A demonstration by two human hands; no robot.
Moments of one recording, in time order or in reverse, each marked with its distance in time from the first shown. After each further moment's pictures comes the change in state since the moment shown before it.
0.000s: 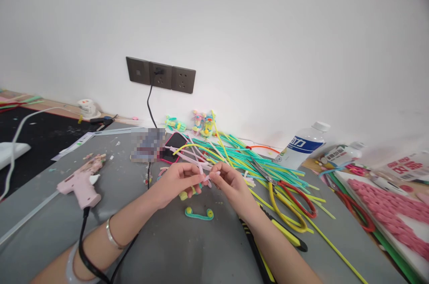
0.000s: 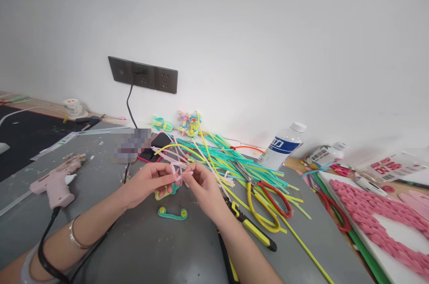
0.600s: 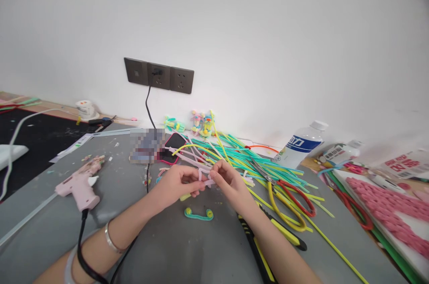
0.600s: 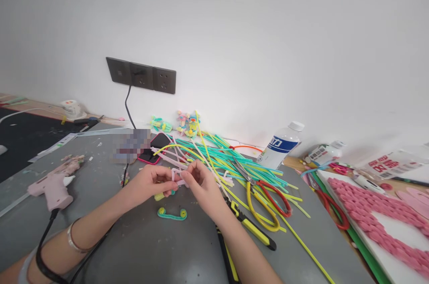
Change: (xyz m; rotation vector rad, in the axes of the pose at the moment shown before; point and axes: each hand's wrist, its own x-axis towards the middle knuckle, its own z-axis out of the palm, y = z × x) left_hand 0.000 0.002 0.003 0.193 0.014 0.025; right_hand 0.001 0.002 -0.002 -0.127 0.072 -0.058
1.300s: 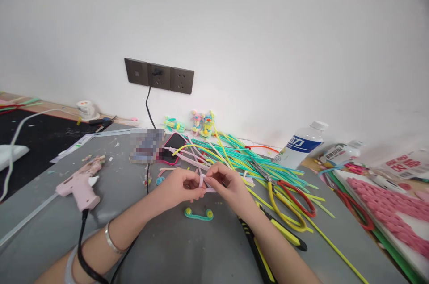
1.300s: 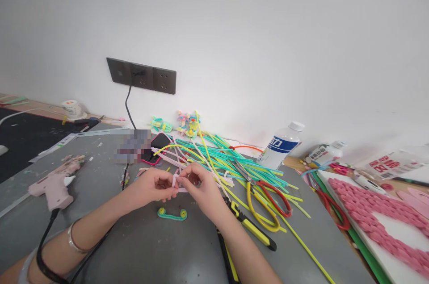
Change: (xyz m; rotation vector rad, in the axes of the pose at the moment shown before) left_hand 0.001 -0.008 0.001 0.102 -0.084 -0.021; right_hand 0.001 0.002 -0.001 -0.122 -0.072 -0.034
